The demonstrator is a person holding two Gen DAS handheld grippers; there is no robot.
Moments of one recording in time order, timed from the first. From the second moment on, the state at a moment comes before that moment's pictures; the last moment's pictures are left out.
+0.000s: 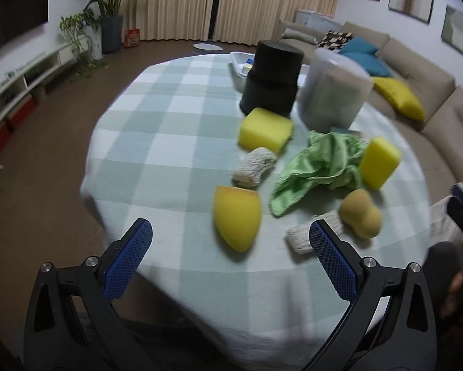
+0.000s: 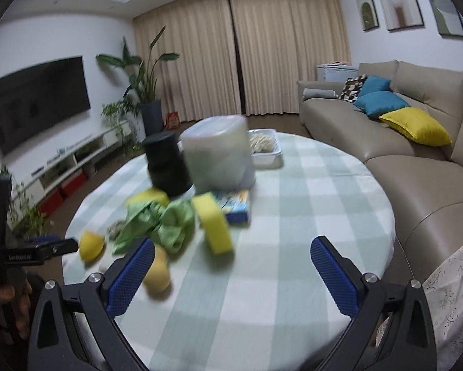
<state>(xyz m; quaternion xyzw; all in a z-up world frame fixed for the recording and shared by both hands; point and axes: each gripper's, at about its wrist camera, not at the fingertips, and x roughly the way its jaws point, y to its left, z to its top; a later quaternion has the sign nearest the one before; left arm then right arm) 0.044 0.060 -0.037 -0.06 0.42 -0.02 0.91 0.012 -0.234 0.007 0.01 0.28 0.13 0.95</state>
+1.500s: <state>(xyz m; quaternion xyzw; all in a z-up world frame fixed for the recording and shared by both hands) 0.081 0.061 -0.066 -0.05 0.47 -0.01 0.88 0.072 -0.137 -0.057 -0.10 0.42 0.26 0.86</state>
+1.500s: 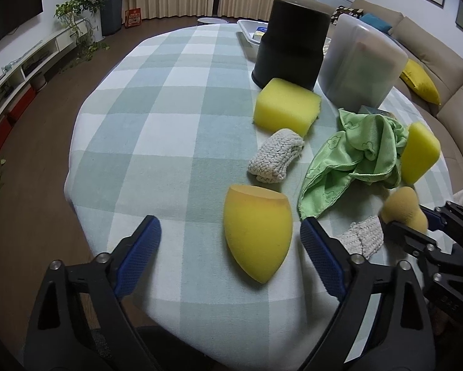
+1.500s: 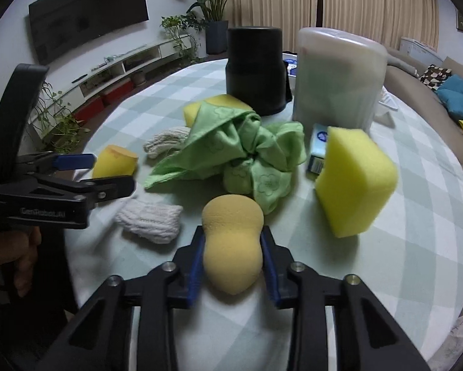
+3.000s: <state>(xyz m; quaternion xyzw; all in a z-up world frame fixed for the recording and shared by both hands) 0.103 0.027 0.020 -0.06 0.43 -0.18 0.88 0.089 -0.268 -0.008 0.00 0.43 0.18 0.89</state>
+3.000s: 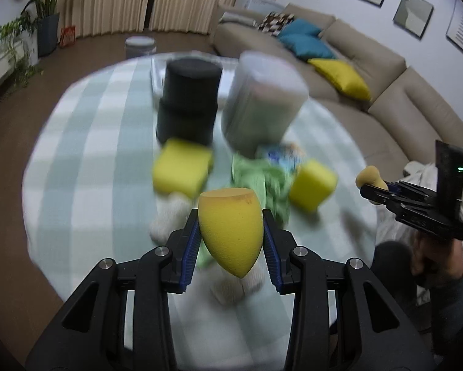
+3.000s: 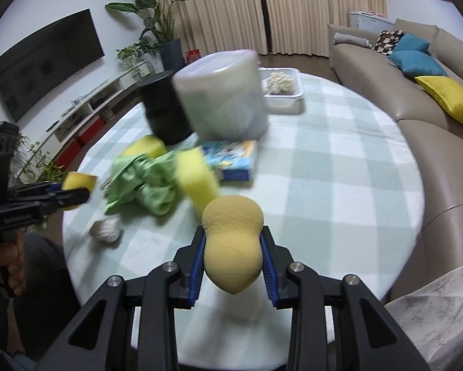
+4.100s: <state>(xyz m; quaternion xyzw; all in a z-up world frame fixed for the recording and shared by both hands) 0.444 -0.028 0.024 0.19 0.47 -0.20 0.84 0.460 -0.198 0.033 -0.16 0.48 0.25 0.83</state>
